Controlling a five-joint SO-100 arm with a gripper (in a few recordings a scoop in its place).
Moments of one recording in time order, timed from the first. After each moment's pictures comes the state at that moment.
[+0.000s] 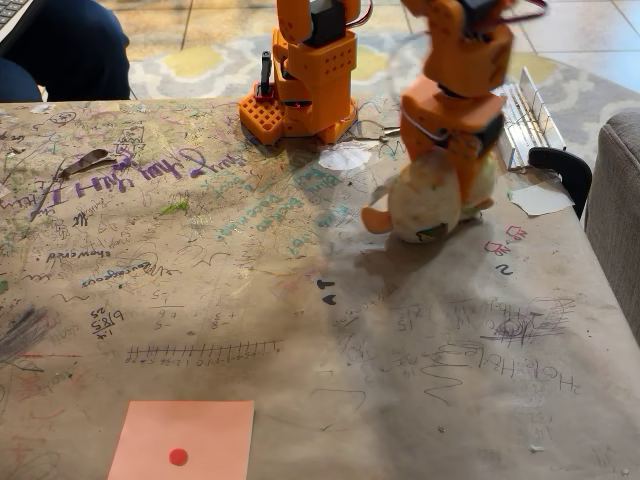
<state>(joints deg) -35.9 103.1 131.8 63.4 -7.4</state>
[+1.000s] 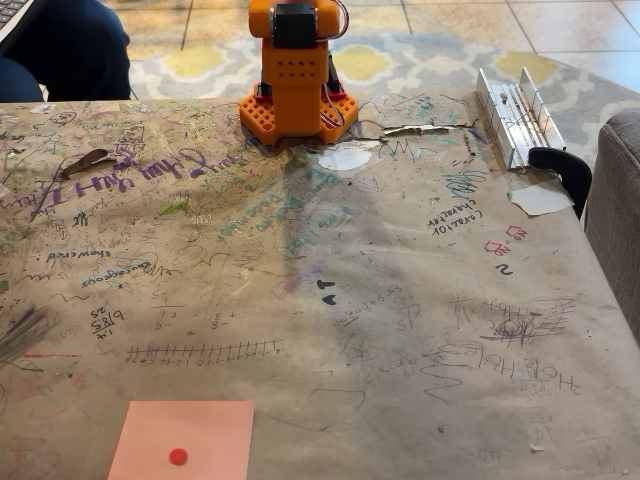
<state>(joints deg) 5.4 175.3 126.8 47.5 -11.3</state>
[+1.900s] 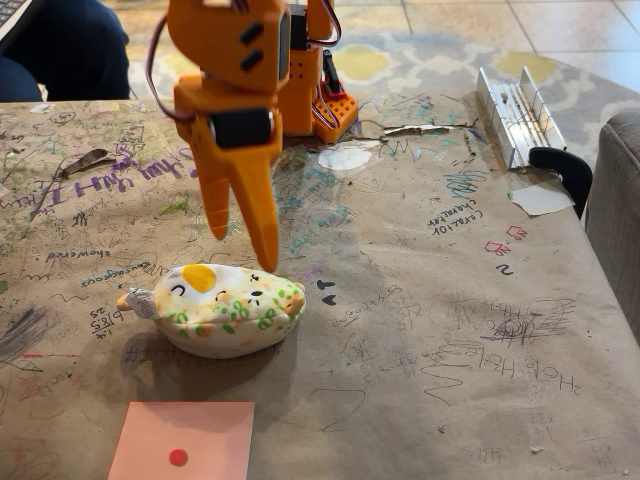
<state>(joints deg) 11.8 95.9 110.7 66.0 -34.1</state>
